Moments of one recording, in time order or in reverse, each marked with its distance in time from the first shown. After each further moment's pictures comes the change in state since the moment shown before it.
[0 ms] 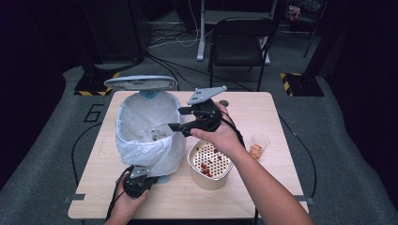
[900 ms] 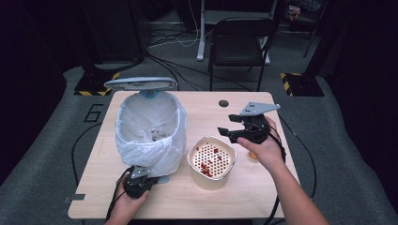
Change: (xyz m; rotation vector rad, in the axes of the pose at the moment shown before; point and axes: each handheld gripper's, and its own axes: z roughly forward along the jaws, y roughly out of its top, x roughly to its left) left arm -0.003 0.000 0.000 0.012 0.001 0.002; right arm -0.038 -0.087 -0.086 0.016 -0.263 0.096
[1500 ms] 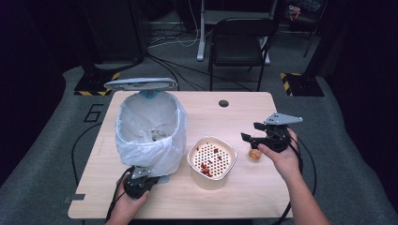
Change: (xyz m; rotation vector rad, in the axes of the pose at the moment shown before) left arm -0.001 0.000 0.000 0.006 0.006 0.011; right arm -0.038 -0.062 -0.025 0.026 -0.154 0.127
